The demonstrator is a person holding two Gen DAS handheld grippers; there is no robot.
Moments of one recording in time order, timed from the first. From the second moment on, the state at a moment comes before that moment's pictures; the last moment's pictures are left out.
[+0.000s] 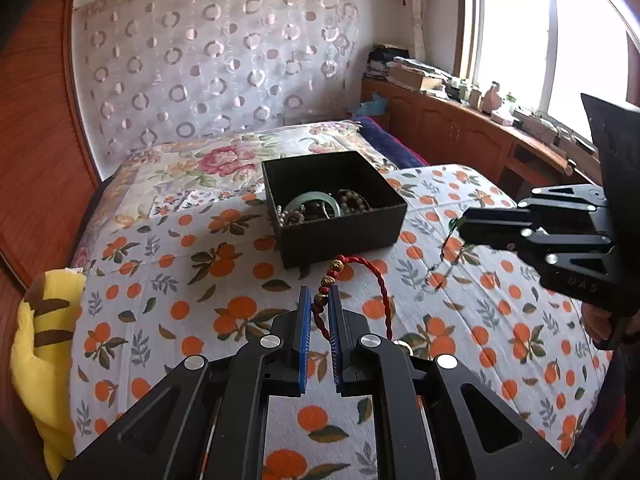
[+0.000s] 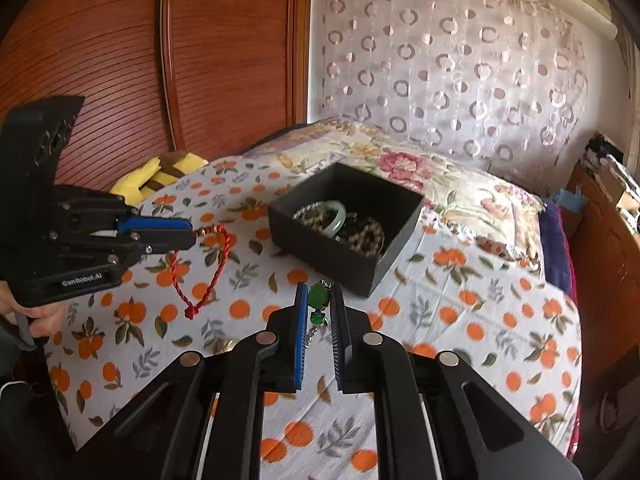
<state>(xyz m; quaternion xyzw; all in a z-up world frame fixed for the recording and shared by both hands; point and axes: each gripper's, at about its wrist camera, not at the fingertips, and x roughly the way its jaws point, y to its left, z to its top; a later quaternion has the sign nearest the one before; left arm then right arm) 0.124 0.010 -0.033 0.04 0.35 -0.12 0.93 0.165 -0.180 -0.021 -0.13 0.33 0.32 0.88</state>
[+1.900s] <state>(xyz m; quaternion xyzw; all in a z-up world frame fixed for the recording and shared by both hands) 0.230 -0.003 -0.026 0.03 0.35 -0.09 0.93 0.231 -0.186 -0.012 -0.09 0.33 0.29 0.89</state>
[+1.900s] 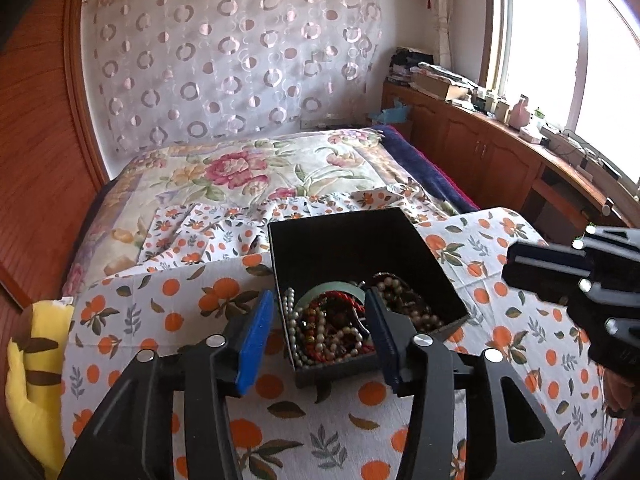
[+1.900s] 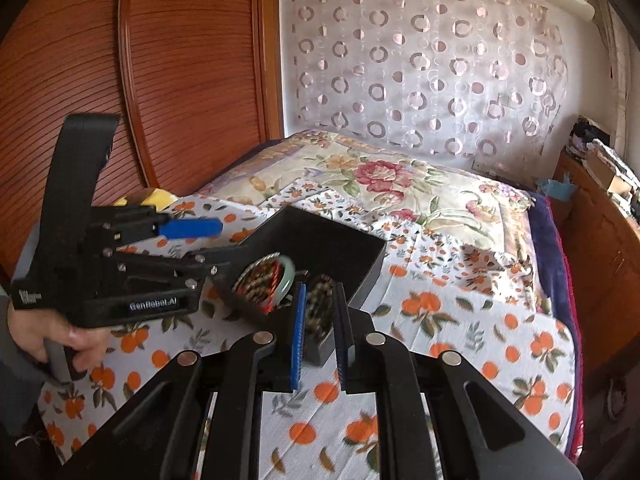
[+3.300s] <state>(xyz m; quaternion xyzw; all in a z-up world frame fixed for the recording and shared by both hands) 0.112 0.014 -0.087 0.06 0.40 -0.13 0.90 0.116 -0.143 -0.098 -0.18 0.39 0.36 0.83</state>
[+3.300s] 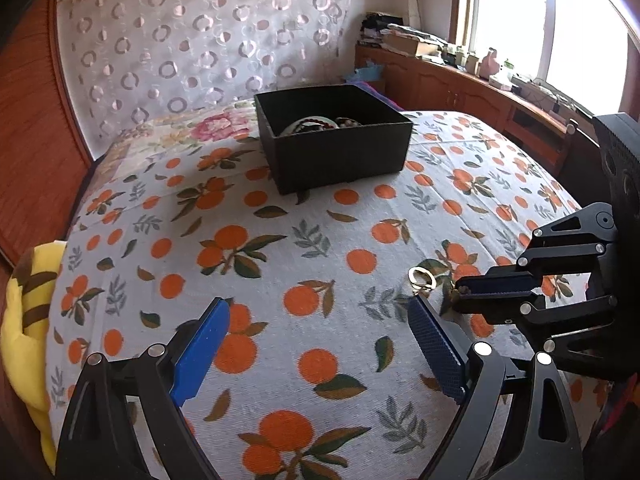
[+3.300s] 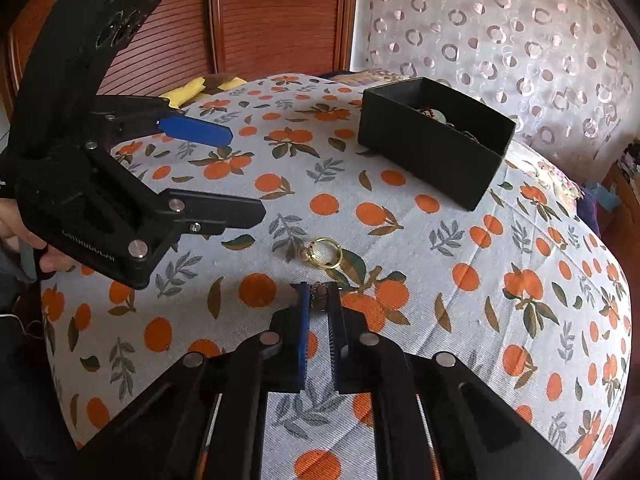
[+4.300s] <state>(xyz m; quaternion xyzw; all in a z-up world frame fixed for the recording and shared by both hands) 0.118 -0.054 -0.102 0.10 0.42 -0.18 0.88 0.129 -0.194 -0.081 -0.13 0.38 0.32 0.86</state>
